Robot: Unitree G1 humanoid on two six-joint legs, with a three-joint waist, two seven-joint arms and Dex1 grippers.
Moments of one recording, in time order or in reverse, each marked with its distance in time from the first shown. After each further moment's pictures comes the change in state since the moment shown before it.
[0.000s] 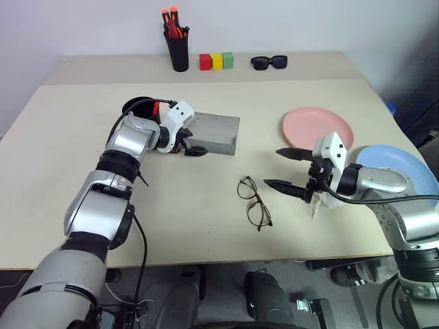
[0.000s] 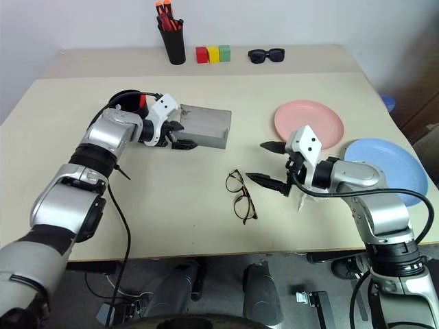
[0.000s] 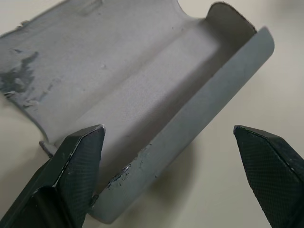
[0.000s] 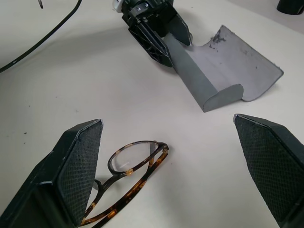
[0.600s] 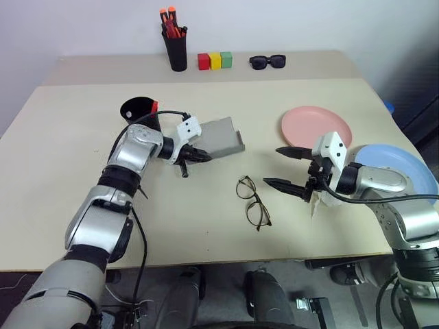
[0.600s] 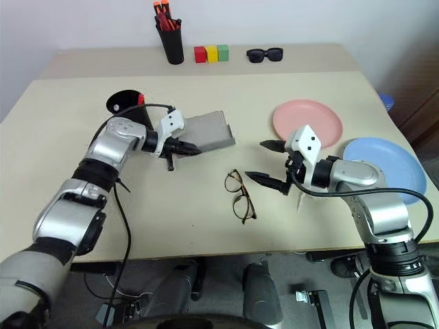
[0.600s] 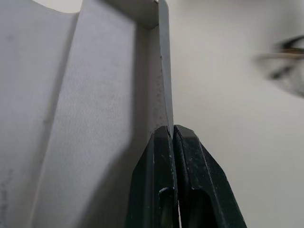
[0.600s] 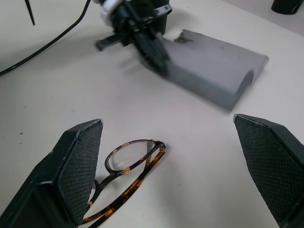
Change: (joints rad) left arm 0.177 0.042 0.004 -0.271 -0.009 -0.141 -0.272; right arm -0.015 -0.002 0.003 0.003 -0.001 -0.002 0.010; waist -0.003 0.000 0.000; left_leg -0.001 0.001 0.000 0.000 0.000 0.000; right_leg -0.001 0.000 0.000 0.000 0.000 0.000
